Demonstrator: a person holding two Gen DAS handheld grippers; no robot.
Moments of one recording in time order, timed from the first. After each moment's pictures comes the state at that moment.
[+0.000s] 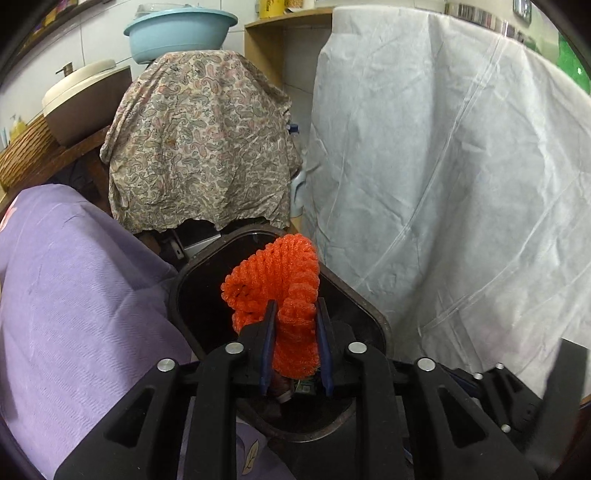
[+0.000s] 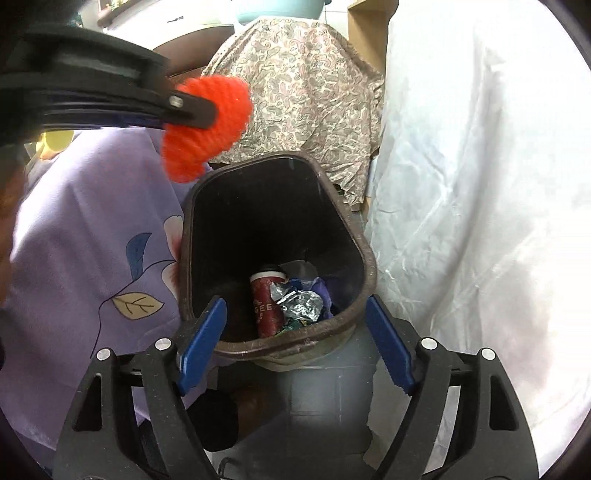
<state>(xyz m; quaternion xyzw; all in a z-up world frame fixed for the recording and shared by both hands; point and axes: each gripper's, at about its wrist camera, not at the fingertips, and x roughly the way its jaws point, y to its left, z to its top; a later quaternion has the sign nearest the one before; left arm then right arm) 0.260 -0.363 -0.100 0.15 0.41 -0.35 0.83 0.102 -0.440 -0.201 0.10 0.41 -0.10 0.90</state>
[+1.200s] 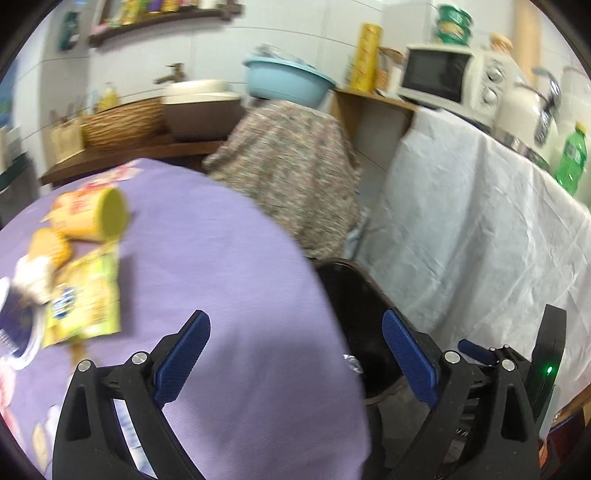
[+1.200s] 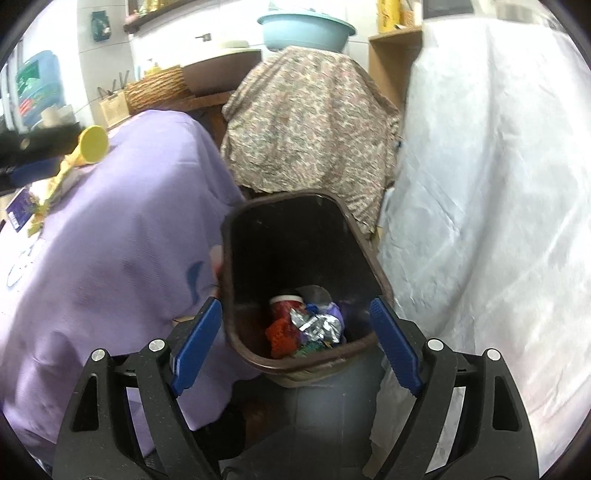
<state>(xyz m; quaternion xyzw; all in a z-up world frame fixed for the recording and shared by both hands) 0.232 -0.184 -0.037 0.02 0.34 -0.26 0.90 0.103 -0.397 -0.153 0.07 0.37 -0.08 0.92</state>
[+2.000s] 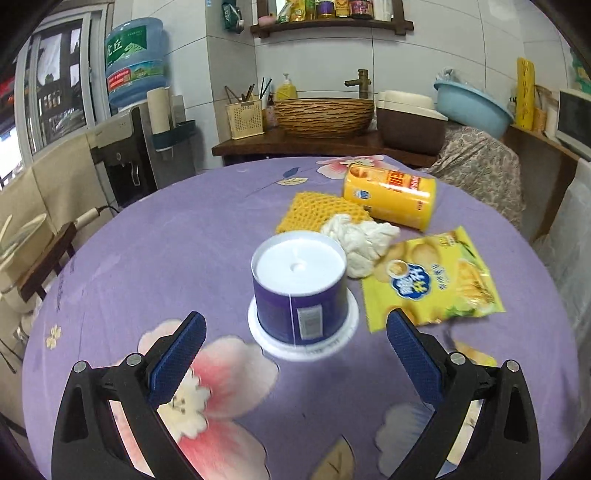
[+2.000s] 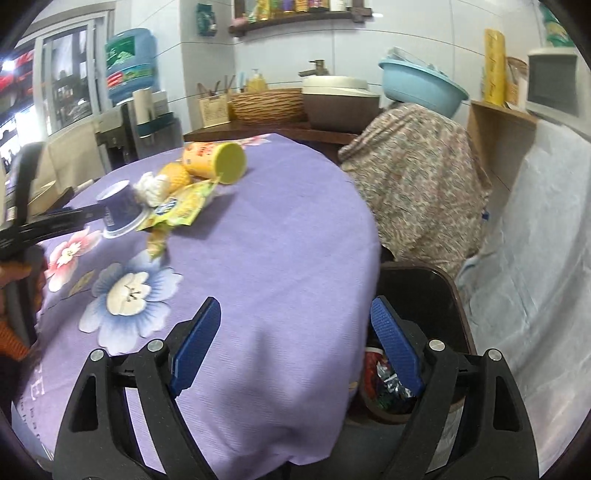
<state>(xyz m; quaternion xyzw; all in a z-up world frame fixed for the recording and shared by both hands) 0.277 0.039 -0.052 0.03 0.32 0.01 0.95 0.126 -0.262 -0.081 0.00 0.32 0.07 0.94</state>
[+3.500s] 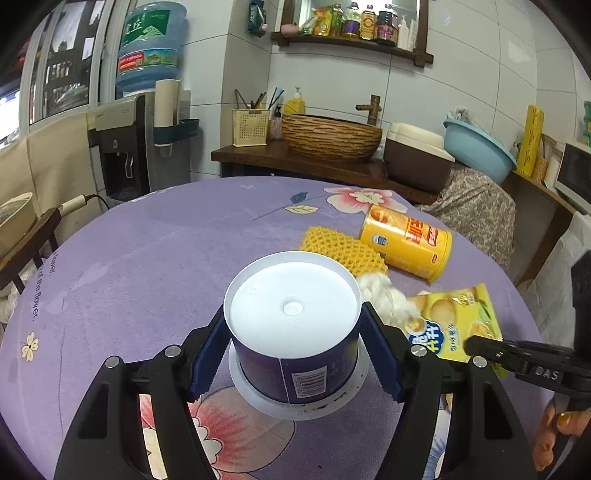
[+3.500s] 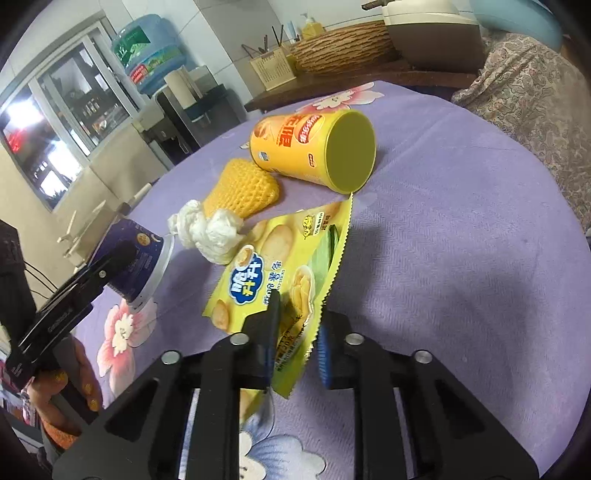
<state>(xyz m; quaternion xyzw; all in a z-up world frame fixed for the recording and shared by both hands) 0.294 0.078 -0.037 -0.05 0.30 -0.02 0.95 0.294 -0.151 -0.098 0.12 0.42 0.22 0.87</state>
